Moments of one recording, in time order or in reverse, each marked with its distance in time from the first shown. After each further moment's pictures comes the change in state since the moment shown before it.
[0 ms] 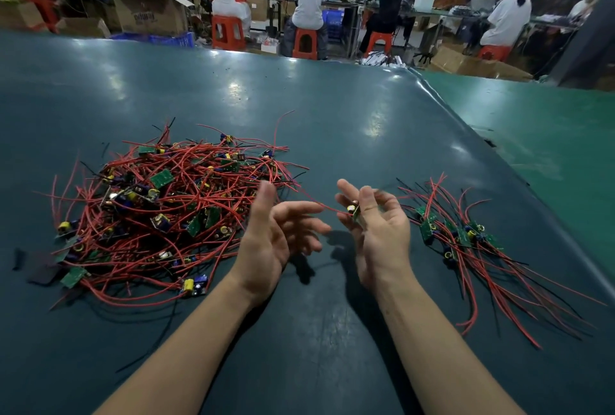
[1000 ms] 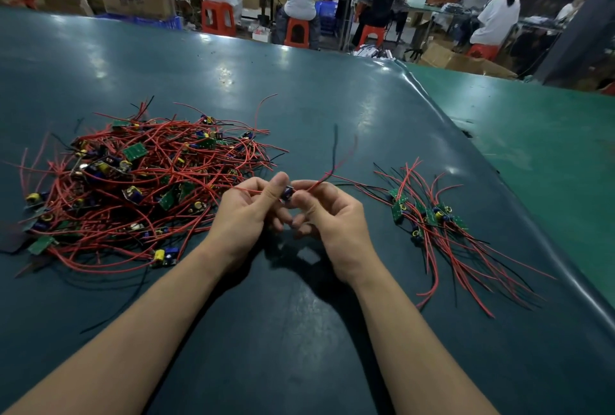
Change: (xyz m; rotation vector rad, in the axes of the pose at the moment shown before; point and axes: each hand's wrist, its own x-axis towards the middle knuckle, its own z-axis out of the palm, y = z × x) left_hand 0.002 -0.005 0.010 0.240 0.128 0.126; right_hand -0.016 0.003 -0.018 -0.344 -0.379 -0.029
